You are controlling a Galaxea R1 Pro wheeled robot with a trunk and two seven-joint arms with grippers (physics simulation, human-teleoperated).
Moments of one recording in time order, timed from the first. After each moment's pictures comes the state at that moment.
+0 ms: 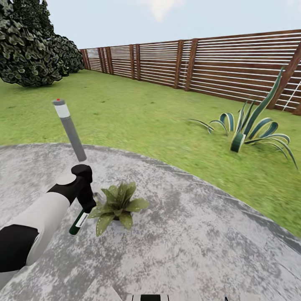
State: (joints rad) left arm -1.14 0.13 -0.27 -0.57 -1.35 0.80 -1.56; right arm -0.32 -0.11 -0.33 -0.23 0.20 -0.25 -0.11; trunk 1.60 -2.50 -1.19
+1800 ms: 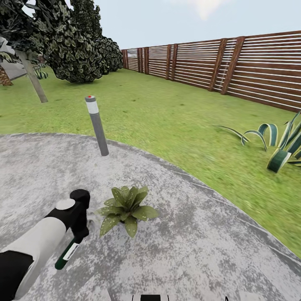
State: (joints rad) left arm -0.95 0.16 -0.28 -0.56 -1.37 0.80 -1.56; right arm -0.32 -0.11 -0.33 -0.23 0.21 -0.25 -0.12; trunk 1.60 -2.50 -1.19
